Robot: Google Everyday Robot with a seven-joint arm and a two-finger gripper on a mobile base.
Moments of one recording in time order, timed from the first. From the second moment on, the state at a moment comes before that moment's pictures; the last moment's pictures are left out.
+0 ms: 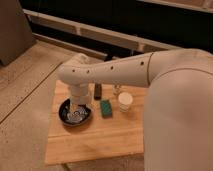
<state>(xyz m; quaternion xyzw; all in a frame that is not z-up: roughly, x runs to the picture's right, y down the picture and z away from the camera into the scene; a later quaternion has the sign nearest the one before) -0.109 0.103 0.703 -0.26 0.23 0.64 0.68</state>
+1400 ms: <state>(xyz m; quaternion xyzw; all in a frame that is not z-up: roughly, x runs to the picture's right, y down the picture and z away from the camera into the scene) -0.114 0.073 0.694 -0.18 0.13 0.67 0.70</state>
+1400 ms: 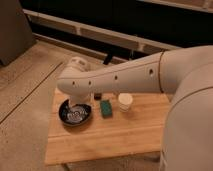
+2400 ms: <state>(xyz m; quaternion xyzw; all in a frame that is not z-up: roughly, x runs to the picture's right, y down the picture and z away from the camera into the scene) -0.009 0.020 0.747 -0.15 0.11 0.76 0.62</state>
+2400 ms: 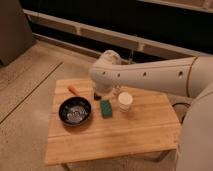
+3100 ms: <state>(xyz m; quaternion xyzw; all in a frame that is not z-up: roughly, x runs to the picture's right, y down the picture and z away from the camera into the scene) -0.008 0.004 0.765 -0.15 0.11 0.77 0.61</state>
